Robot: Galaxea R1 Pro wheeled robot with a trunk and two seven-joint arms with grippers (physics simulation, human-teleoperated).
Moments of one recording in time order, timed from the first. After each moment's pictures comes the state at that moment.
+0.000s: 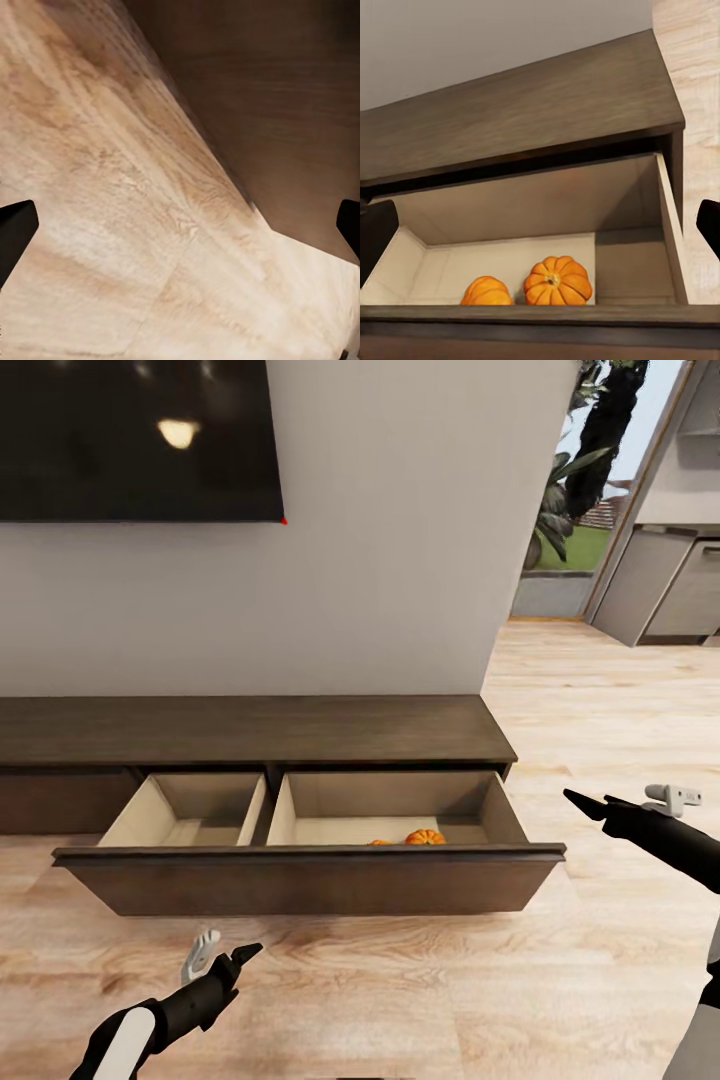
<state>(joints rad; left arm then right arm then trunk) -0.26 0.04 0.25 -0.94 0.87 0.69 -0.16 -0.58 -0.11 -0.75 -1.62 0.26 0.80 1.07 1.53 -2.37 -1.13</state>
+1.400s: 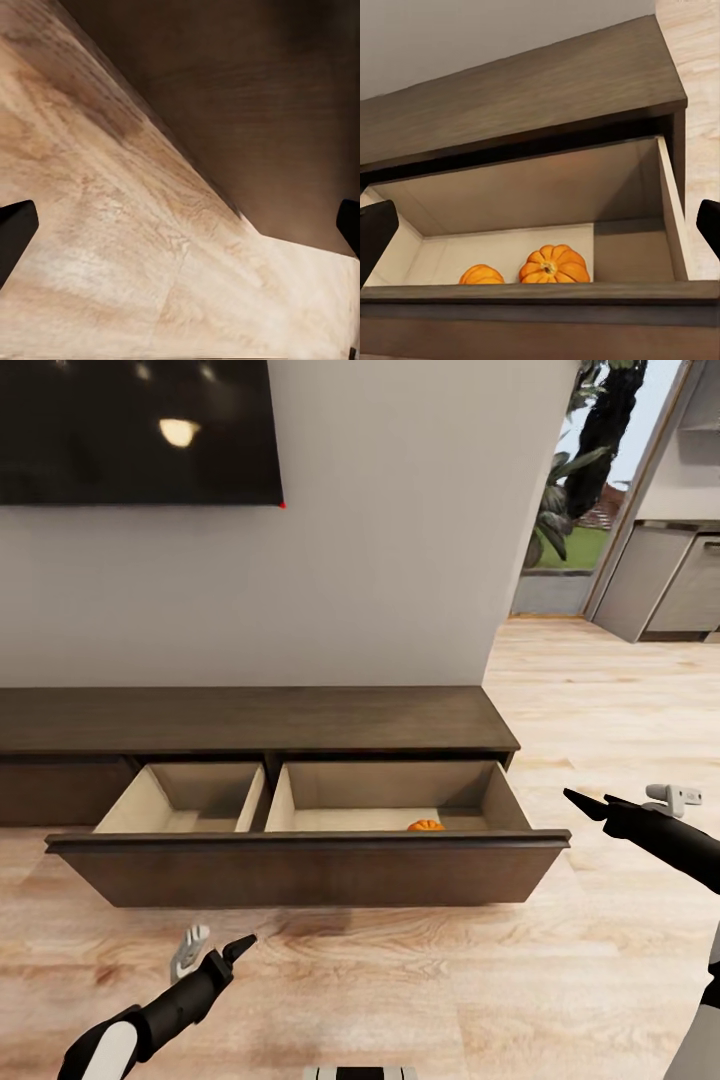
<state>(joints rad) -0.14 0.04 0.25 -1.17 0.86 0.68 -0.23 -0.58 -0.11 -0.75 -1.62 0.26 0.79 1.08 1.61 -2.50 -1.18</state>
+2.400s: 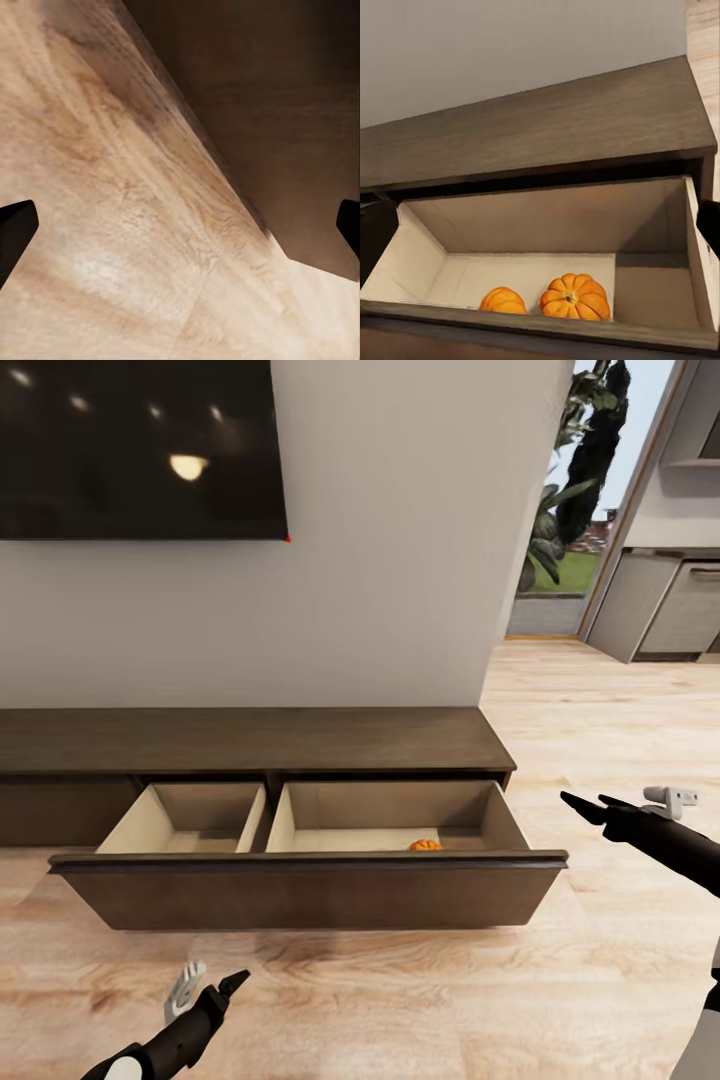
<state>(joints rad) -0.16 0.05 0.25 -0.94 0.85 0.54 -0.23 -0.57 -0.11 -0.76 -1.62 0.26 0.77 1.15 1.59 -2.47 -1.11</state>
